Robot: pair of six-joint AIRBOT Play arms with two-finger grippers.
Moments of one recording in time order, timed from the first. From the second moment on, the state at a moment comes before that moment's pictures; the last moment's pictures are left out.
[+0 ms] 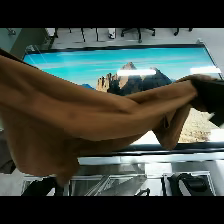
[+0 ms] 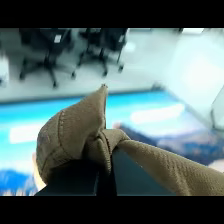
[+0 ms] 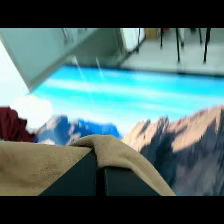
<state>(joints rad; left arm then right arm) -0.31 -0.69 1.67 -1.78 1.16 1.47 -0.01 -0.53 1.17 2.29 -1.06 -1.82</state>
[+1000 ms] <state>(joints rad) -0.25 -1.87 1.76 -1.83 0.99 1.49 -0.03 -1.58 1.23 2.33 -0.82 -1.88</state>
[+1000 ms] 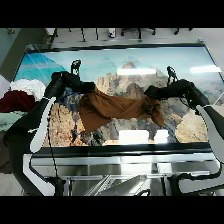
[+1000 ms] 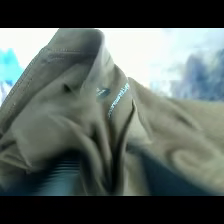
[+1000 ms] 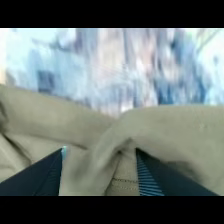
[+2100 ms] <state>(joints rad) -0.12 -1.61 1.11 -2.08 1.05 1.58 -0.47 -1.41 0.88 2.27 -1.22 -1.95</state>
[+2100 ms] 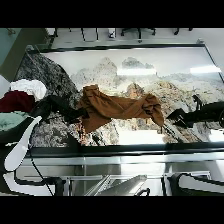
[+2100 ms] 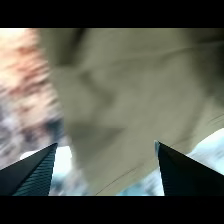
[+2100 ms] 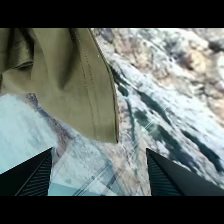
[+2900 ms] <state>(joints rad) -0.23 -1.66 1.41 -2.11 1.08 1.62 -0.30 -1.59 0.93 2.39 -1.10 -1.97</state>
